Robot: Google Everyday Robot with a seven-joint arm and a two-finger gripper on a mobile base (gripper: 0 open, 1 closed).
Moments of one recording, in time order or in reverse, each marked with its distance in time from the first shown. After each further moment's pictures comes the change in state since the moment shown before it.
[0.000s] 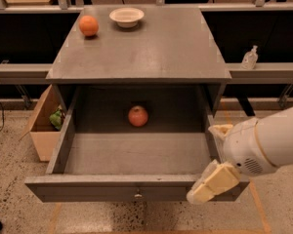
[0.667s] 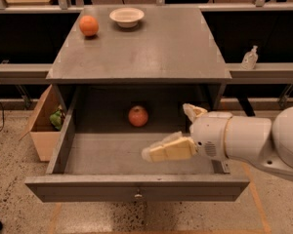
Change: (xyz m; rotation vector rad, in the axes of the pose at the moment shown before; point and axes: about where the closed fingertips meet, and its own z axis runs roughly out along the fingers) arm -0.096 -0.025 0.037 0.081 -0.496 0.152
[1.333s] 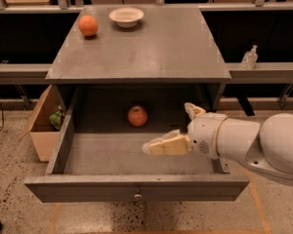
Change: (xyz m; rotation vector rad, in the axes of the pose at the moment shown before) arm 0.012 -0.031 0.019 0.076 -0.041 0.003
